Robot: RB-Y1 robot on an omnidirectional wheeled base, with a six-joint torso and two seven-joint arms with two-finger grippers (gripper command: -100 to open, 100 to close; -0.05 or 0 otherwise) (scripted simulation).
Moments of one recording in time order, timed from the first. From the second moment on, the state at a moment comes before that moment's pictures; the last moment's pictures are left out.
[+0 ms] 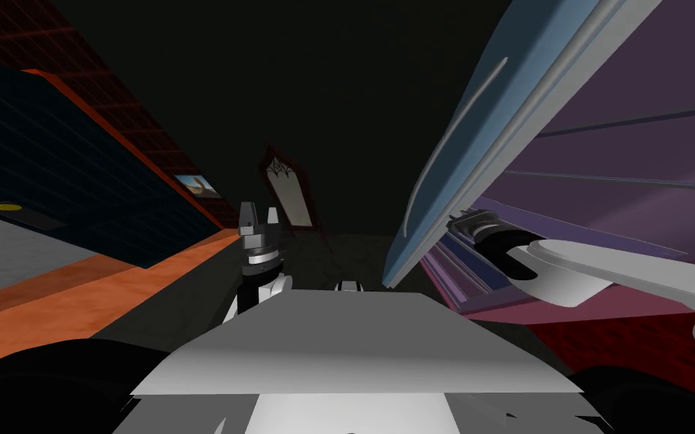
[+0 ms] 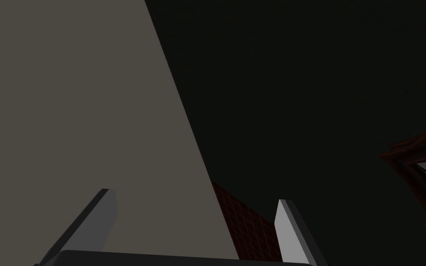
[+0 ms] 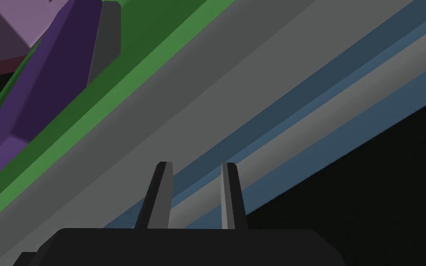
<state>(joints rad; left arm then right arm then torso) 0.50 0.03 0.03 -2.36 0.02 -0.63 -0.12 1.05 -1.50 -0.64 -2.36 0.31 0.78 0.54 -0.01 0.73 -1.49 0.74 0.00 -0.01</state>
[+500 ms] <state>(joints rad) 0.50 0.03 0.03 -2.36 0.02 -0.63 -0.12 1.06 -1.52 -0.68 -2.36 0.27 0.80 0.56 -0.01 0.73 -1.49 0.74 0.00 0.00</state>
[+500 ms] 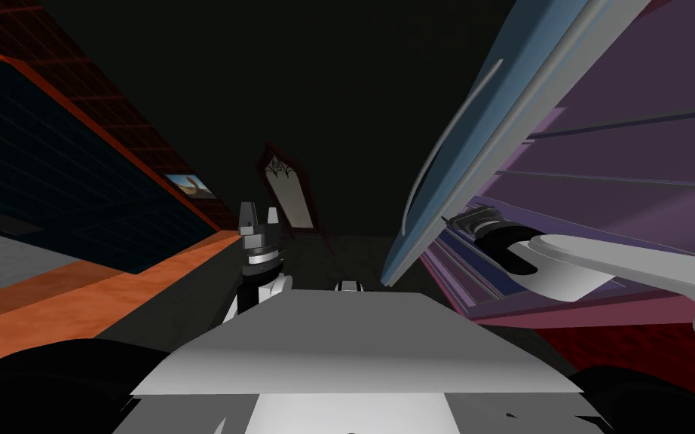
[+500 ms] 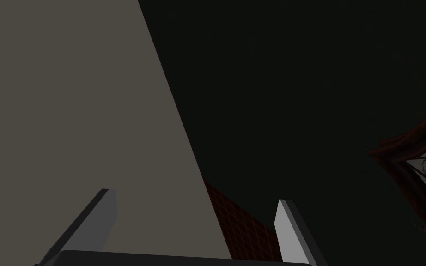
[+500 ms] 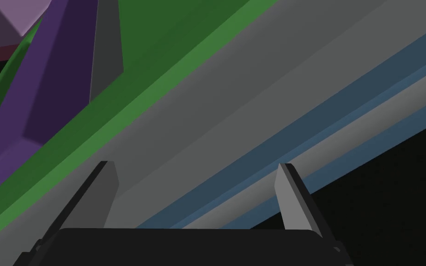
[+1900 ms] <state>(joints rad) 0.50 0.03 0.03 -2.36 0.02 -0.63 -0.12 1.07 -1.53 -0.68 -2.32 0.21 0.80 0.58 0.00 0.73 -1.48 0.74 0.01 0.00</state>
